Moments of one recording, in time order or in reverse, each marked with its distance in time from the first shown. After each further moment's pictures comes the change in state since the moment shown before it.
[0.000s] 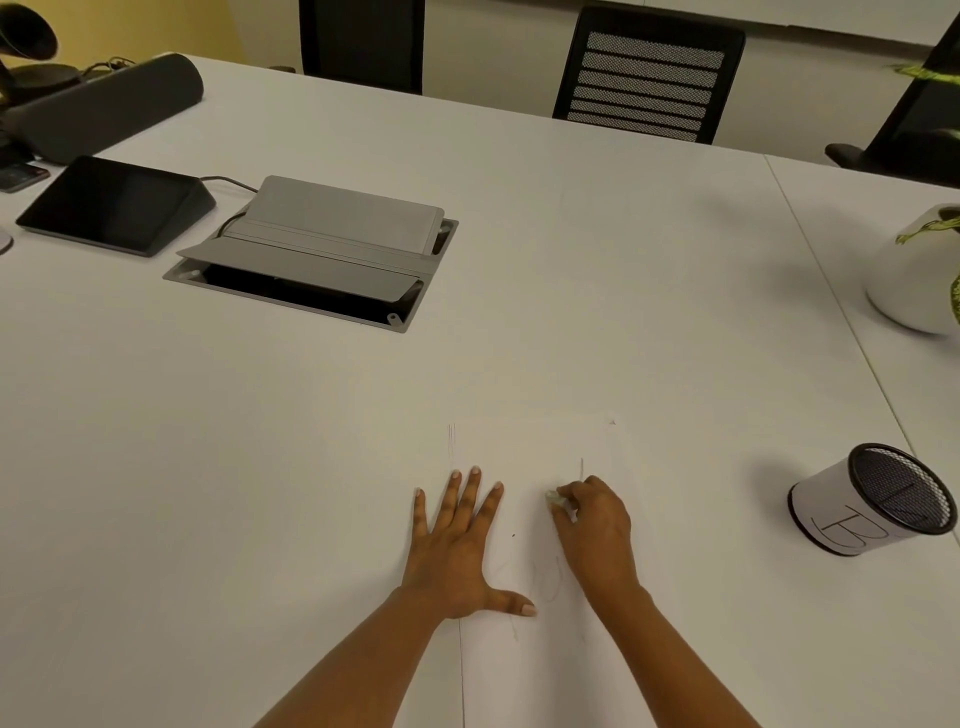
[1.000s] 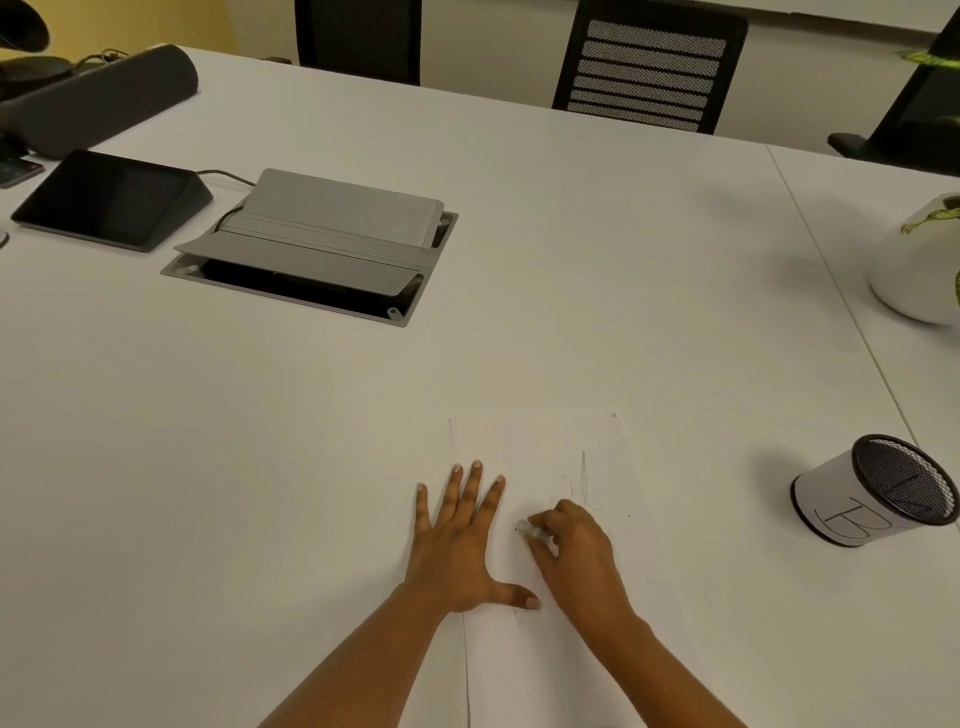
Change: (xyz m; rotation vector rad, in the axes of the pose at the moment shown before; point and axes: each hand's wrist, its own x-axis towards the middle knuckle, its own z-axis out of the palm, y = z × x) left_hand 0.000 0.001 0.000 -0.011 0.009 -0.017; right_hand -0.032 -0.005 0.008 0.046 -0.127 -0.179
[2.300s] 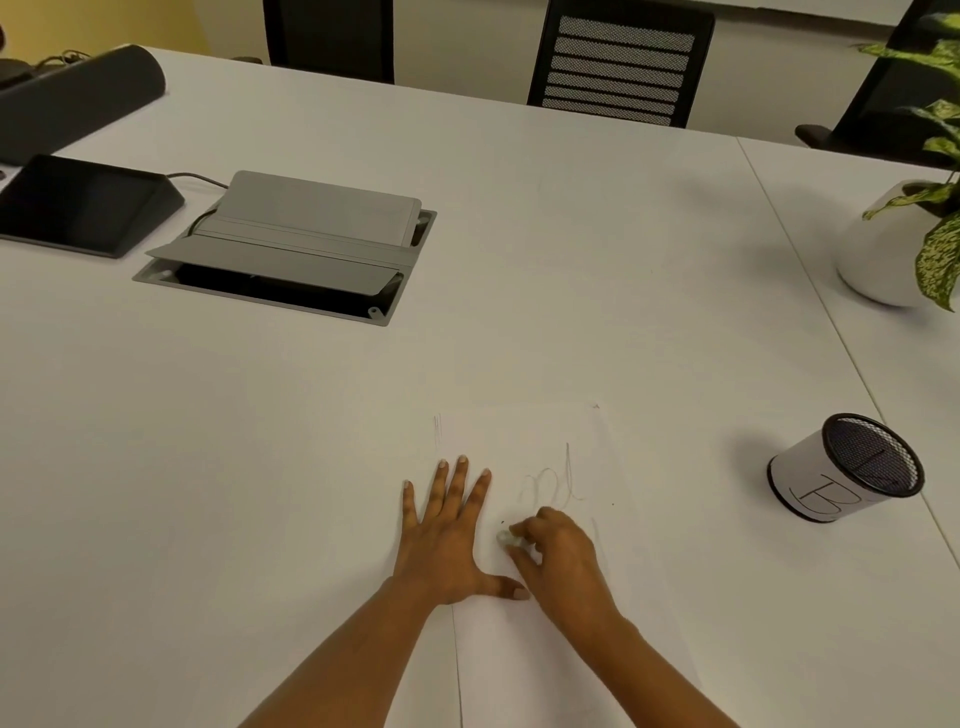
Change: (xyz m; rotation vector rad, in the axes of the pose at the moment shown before) left_hand 0.000 0.000 -0.002 -0.002 -0.012 0.010; right_hand -0.016 -0.004 0.003 0.004 -0.039 -0.015
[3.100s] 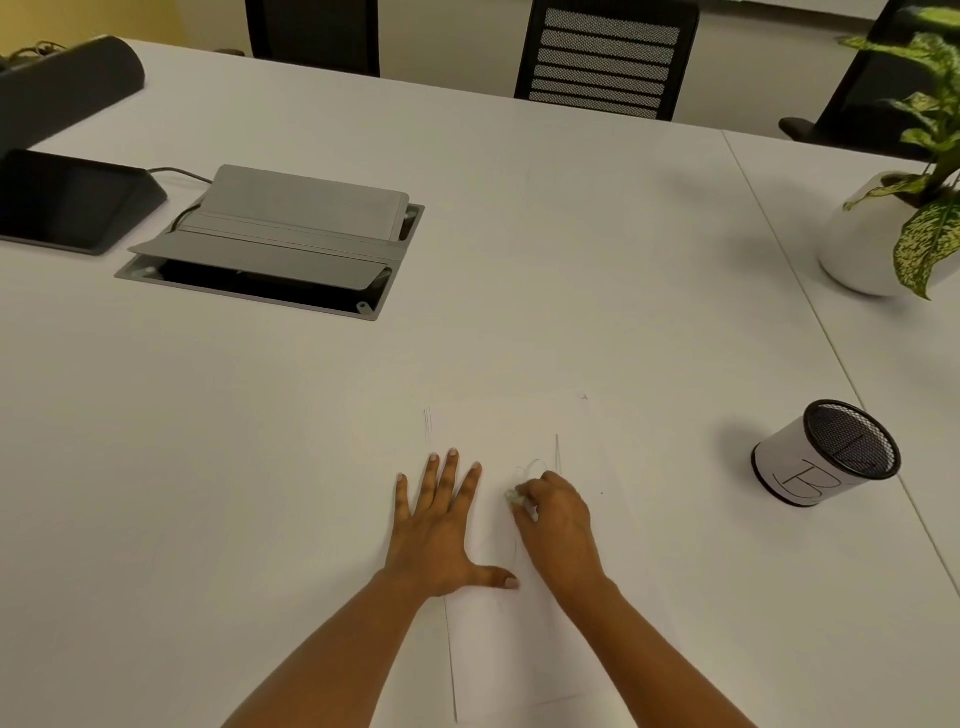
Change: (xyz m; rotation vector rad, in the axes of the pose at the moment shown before) left_hand -0.003 0.001 -0.001 -0.006 0.027 0.006; right_hand 0.020 0.000 -0.007 -0.039 0.102 0.150
